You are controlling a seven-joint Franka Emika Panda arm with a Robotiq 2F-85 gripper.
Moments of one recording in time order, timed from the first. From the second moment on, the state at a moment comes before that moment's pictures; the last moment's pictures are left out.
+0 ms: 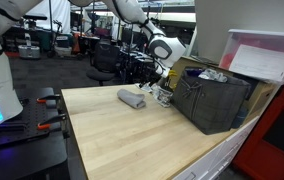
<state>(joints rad) -0.15 0.77 -0.16 -1.41 0.56 1.89 0.91</state>
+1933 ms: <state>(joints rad) 0.05 0.64 -0.08 -1.62 -0.09 1.98 0.26</state>
